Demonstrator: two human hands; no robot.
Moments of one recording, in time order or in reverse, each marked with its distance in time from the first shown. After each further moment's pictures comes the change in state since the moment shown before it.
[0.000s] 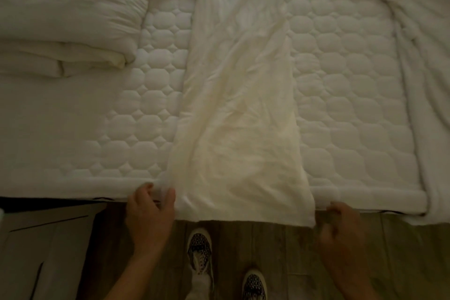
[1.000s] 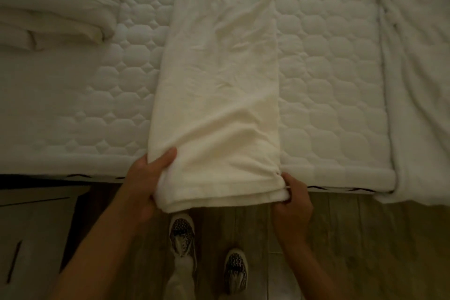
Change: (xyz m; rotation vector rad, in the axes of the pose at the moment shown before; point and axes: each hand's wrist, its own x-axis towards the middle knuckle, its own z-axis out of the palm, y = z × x) left_hand -0.024 0.080 -0.026 -0.875 -0.513 -0.401; right_hand -0.011 -0.023 0.032 0.395 0.070 -0.053
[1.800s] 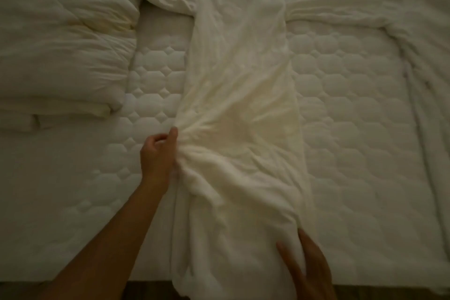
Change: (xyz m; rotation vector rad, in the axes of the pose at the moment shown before) left_hand 0.205 0.151 0.049 0.257 0.325 0.378; right_hand 0.060 -0.013 0.032 -0.576 -0.205 -0.626
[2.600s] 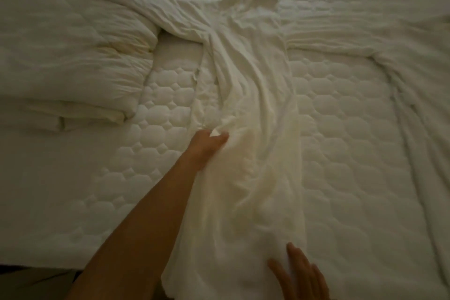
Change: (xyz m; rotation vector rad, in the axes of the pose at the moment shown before) left_hand -0.033 0.047 0.077 0.210 -0.349 0.102; right_hand -0.006 0.001 0.009 -0.037 0.227 0.052
